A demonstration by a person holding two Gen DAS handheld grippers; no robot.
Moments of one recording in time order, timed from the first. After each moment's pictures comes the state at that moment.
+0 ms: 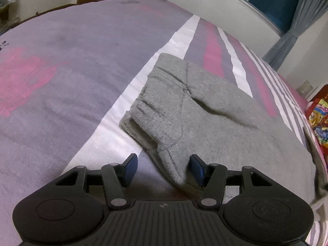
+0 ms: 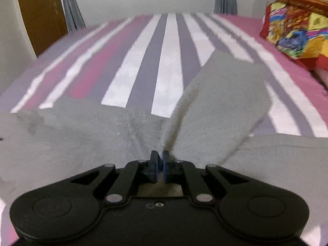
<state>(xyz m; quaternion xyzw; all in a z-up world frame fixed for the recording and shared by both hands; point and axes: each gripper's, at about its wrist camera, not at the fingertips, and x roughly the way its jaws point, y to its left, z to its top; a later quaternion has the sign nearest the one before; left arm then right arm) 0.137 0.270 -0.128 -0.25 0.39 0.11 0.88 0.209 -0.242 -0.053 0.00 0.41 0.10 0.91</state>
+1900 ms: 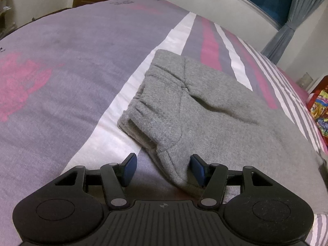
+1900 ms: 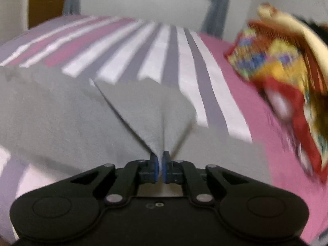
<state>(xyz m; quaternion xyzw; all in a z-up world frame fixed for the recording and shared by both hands) 0.150 0.259 -0.130 -0.23 0.39 0.10 0.88 0.174 -0.352 -0.070 -0.14 0.43 0.04 0.89</state>
